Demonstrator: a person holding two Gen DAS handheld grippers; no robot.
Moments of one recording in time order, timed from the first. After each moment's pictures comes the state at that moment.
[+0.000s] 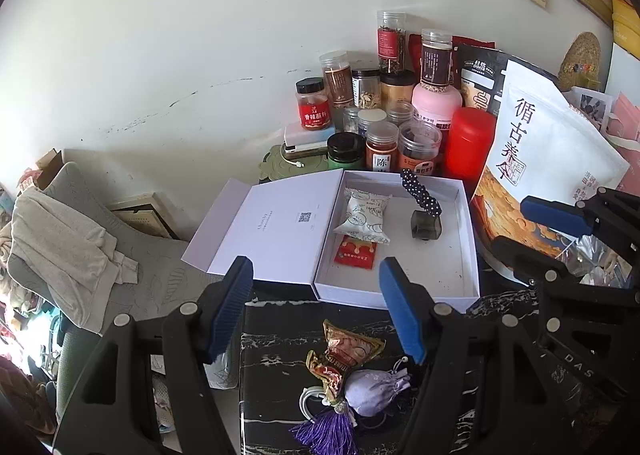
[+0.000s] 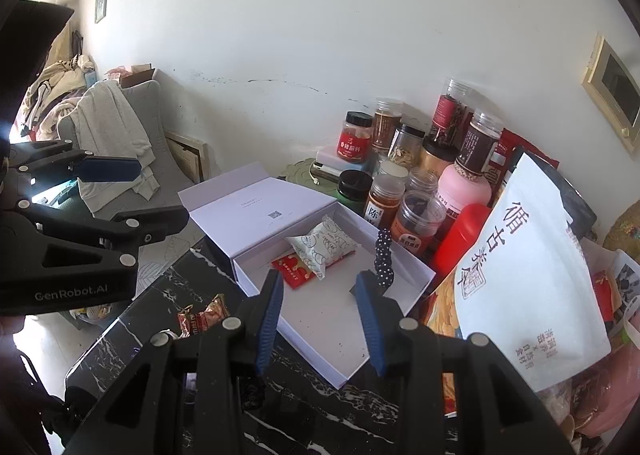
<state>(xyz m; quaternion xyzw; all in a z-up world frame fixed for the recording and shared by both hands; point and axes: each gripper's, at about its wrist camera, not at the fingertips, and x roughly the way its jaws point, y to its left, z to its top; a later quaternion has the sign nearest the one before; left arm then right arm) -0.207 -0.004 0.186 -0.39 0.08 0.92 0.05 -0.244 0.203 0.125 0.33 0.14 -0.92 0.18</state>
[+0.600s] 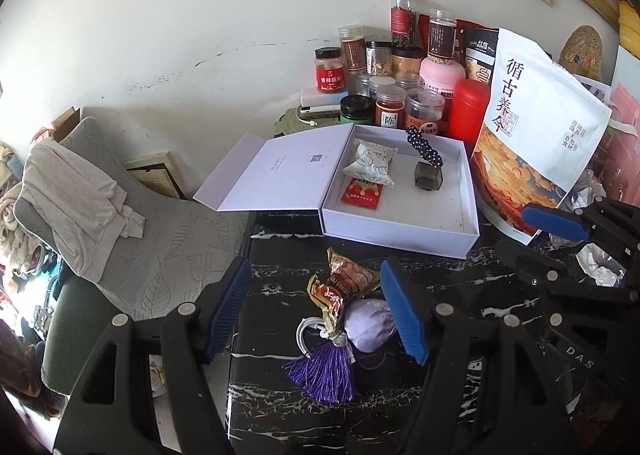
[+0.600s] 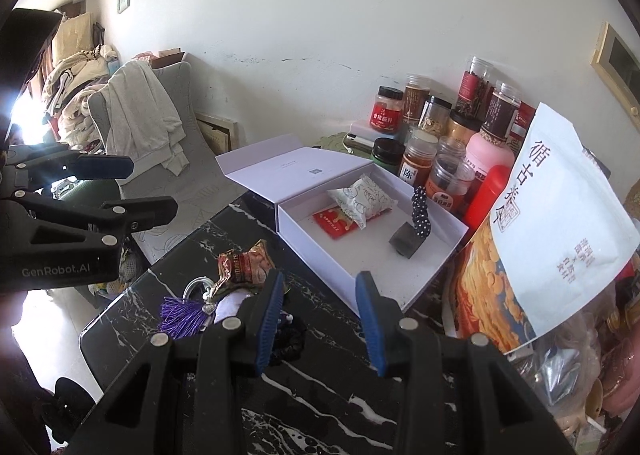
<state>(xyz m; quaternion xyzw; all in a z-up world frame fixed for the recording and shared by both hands) -0.118 -0.025 0.146 -0.41 0.05 0.91 0.02 -0.178 0.203 0.079 0.34 0.14 -0.90 0.22</state>
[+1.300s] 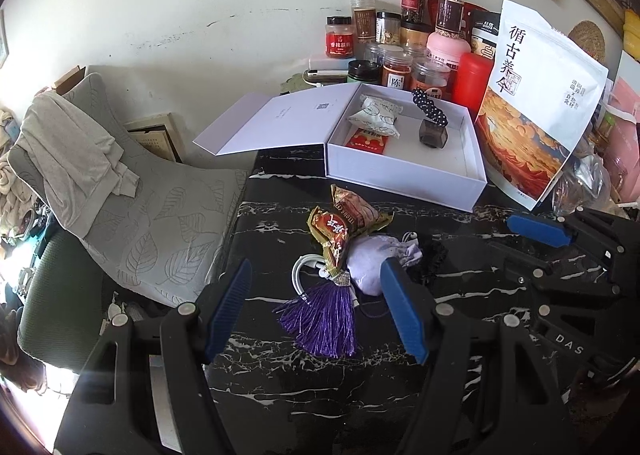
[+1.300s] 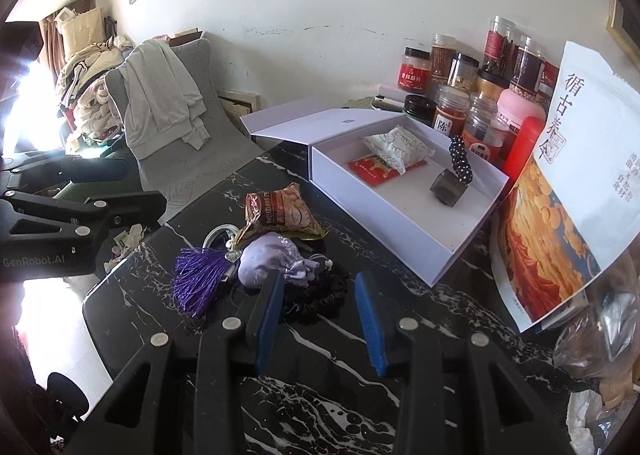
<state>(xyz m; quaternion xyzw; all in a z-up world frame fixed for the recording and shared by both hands) -0.065 -0.047 0.076 -0.42 0.01 0.91 0.01 -0.158 0.199 0.009 0.37 0.12 -0.88 0.25</state>
